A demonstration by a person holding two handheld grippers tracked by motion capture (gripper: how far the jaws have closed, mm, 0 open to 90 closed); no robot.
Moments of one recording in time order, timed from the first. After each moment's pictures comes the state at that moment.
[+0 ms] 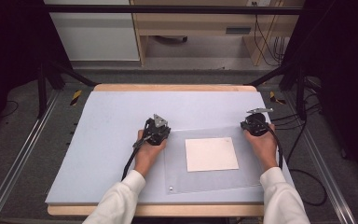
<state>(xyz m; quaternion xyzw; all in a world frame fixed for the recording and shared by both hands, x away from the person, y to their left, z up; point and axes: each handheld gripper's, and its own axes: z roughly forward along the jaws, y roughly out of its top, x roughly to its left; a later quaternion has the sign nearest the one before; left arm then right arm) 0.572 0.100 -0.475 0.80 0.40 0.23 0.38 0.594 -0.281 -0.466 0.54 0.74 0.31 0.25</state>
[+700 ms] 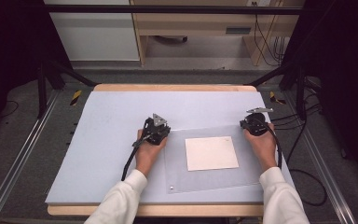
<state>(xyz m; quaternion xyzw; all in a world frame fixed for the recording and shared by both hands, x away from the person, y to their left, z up) 0.574 0.103 -0.475 0.80 0.40 0.22 0.39 0.598 -0.282 -0.469 0.53 0.74 0.32 0.25</state>
